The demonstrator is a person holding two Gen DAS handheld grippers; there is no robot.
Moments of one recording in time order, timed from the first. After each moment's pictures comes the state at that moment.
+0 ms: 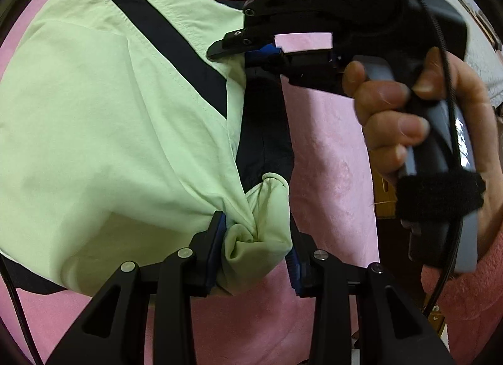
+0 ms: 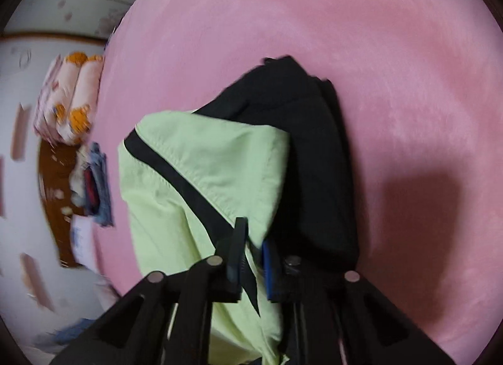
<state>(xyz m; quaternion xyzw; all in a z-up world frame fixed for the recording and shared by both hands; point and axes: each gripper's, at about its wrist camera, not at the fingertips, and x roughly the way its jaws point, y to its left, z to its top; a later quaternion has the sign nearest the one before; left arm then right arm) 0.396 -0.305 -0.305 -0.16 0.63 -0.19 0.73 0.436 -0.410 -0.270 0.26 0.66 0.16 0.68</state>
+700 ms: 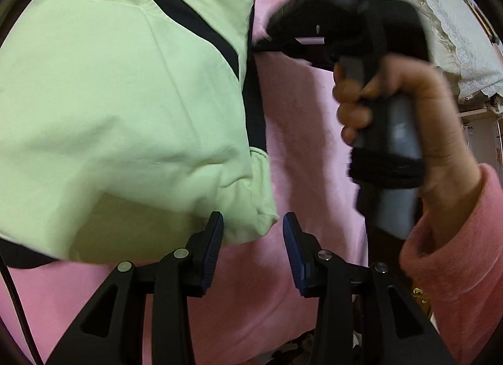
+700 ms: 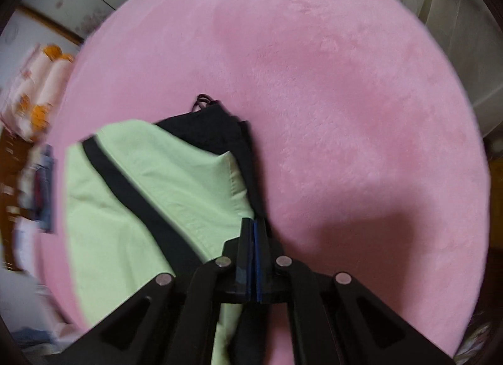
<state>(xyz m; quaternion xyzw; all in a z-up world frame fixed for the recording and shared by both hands) 0.375 -0.294 -0.309 -0.16 0.67 -0.22 0.69 0.430 -0.433 -0.270 0.13 0.63 0.03 0.77</state>
